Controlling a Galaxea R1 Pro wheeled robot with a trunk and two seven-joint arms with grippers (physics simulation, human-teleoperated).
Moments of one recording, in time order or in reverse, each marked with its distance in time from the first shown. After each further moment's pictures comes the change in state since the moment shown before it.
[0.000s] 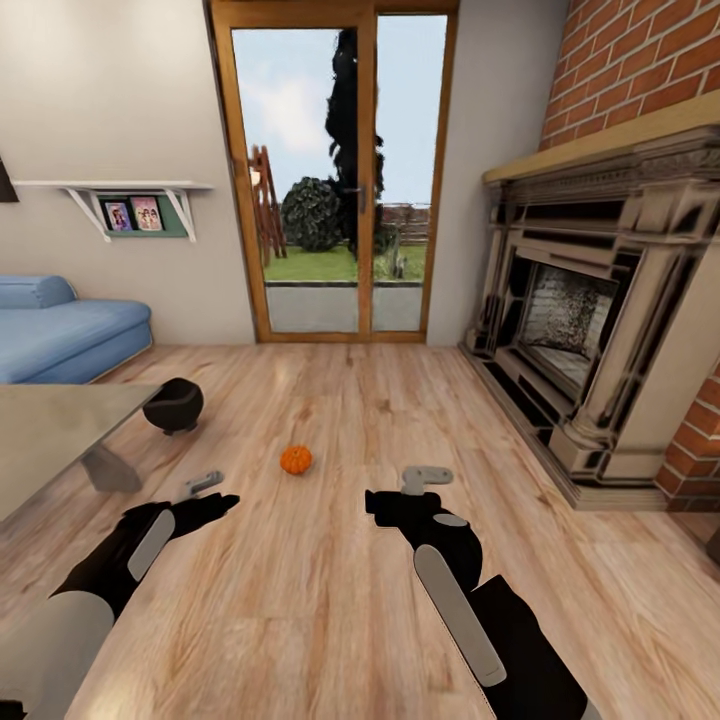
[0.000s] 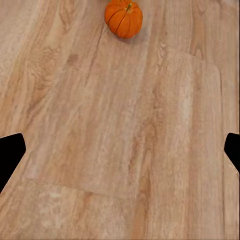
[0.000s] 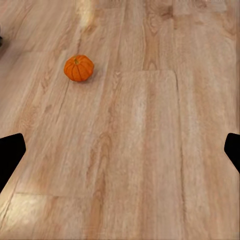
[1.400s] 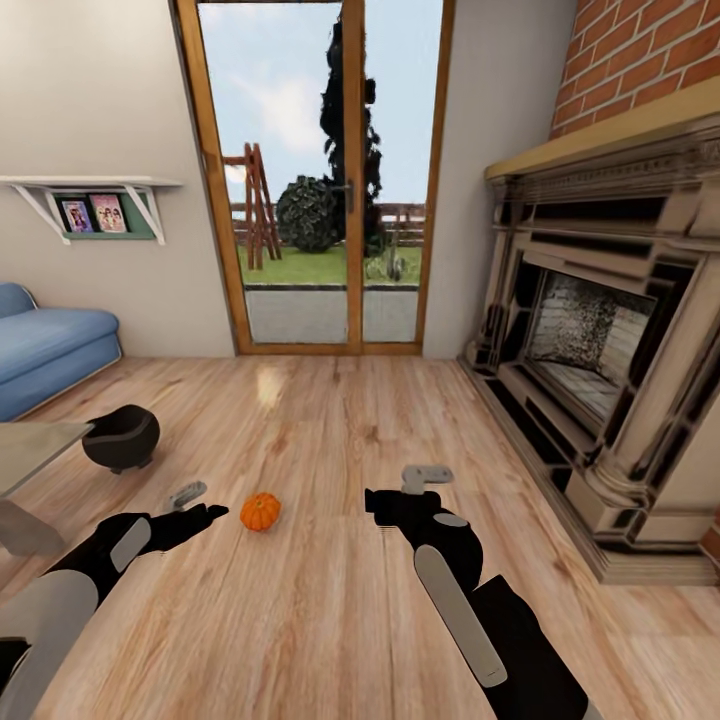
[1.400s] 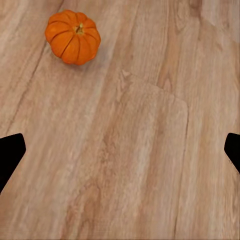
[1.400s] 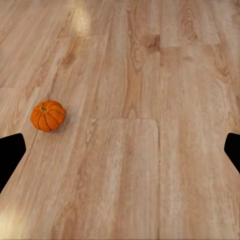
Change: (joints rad) left arm -0.126 0.059 0.023 0.365 0.019 -0.047 -0.236; right arm 0.000 -0.001 0.004 -0.008 0.000 -0.002 0.000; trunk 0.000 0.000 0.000
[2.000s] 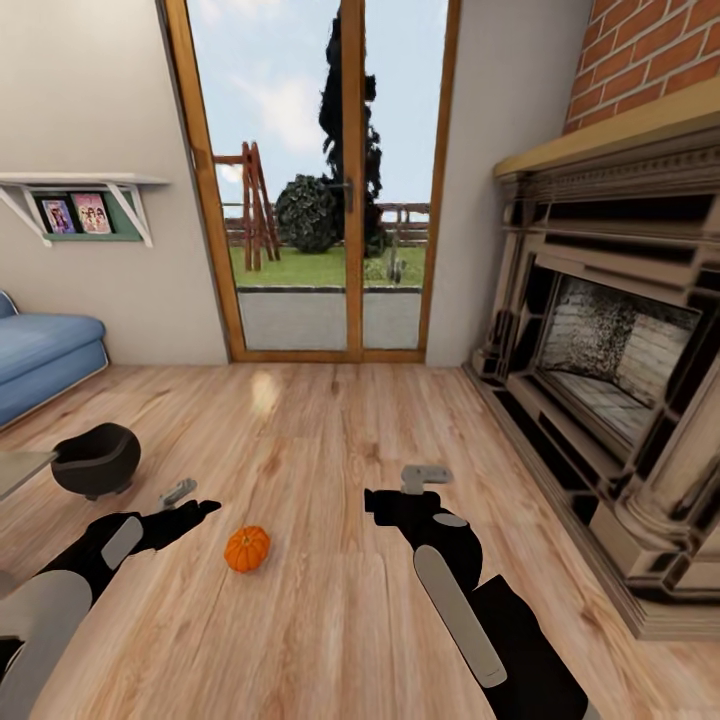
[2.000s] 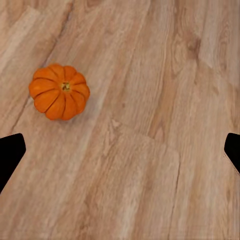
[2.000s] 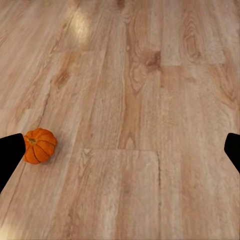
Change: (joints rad) left arm 0.000 0.010 0.081 0.000 0.001 -0.004 0.014; right arm 0.000 0.001 0.001 -0.001 0.000 0.001 0.000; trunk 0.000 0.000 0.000
